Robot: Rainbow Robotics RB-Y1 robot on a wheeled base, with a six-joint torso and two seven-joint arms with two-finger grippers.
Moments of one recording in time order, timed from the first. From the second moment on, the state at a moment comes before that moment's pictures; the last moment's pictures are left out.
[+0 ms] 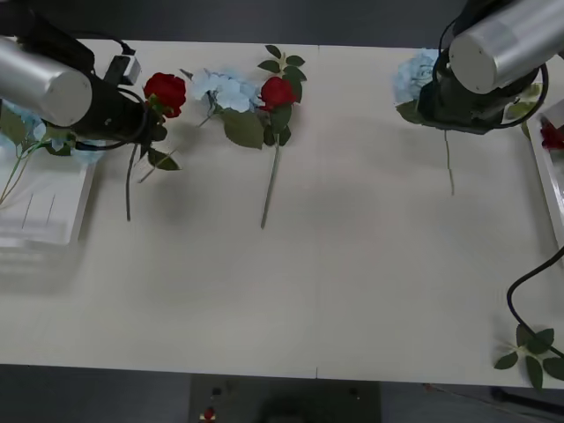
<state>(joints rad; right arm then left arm) -0.93 -0.70 0.46 -1.38 -0.60 1.53 0.84 -0.95 0.91 -0.76 -1.23 1.08 0.95 -1.29</state>
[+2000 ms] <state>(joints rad) -0.87 -0.72 0.17 -1.42 -0.76 1.65 1.11 -0.59 0.76 -0.09 -1.35 2.21 1.17 -2.63</state>
